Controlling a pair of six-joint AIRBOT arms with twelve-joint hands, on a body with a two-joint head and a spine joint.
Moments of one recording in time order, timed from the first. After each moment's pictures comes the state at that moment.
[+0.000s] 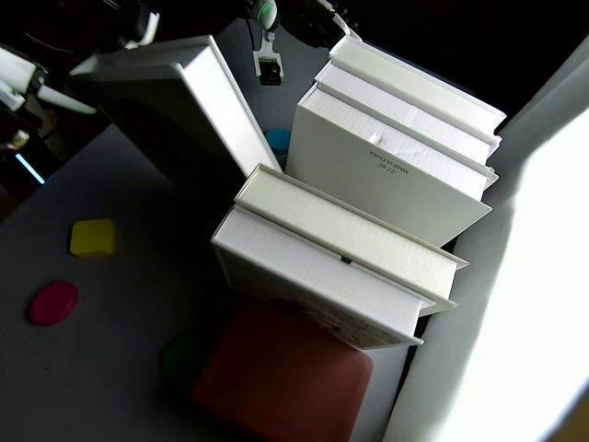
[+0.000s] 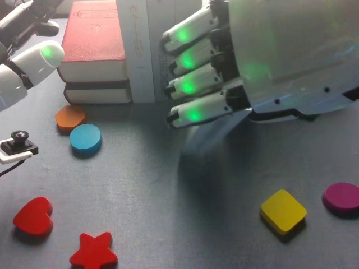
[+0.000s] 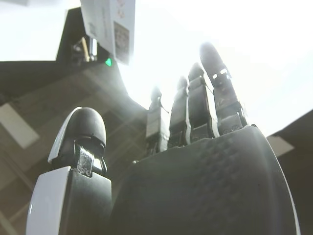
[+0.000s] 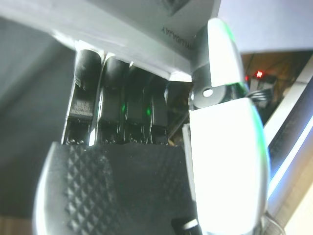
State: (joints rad) left arm 1.09 -1.17 1.44 -0.26 -1.44 0.01; right arm 0.06 -0.90 0.91 -2.07 0.81 0.28
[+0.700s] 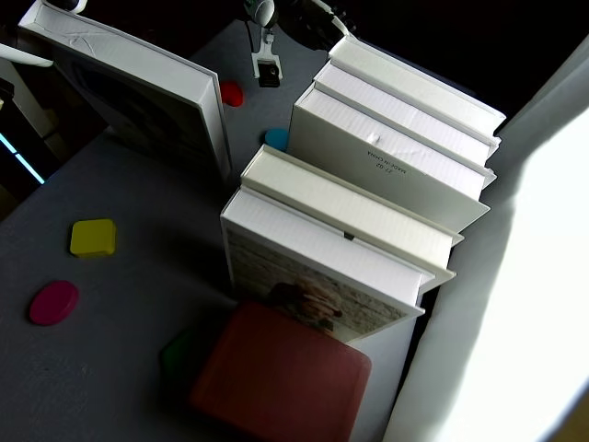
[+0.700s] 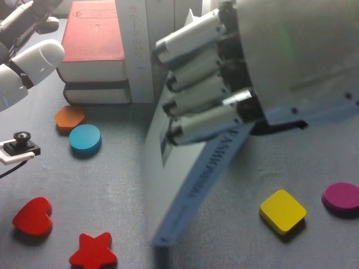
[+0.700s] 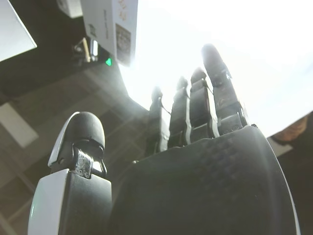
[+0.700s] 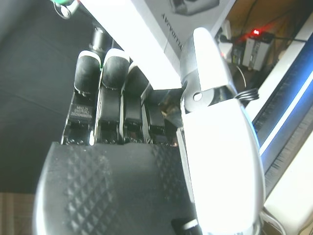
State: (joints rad) left arm 1.09 -1.18 1.44 -0.26 -1.44 0.01; right arm 0.04 -0.91 0.94 -1.98 0.88 0.27
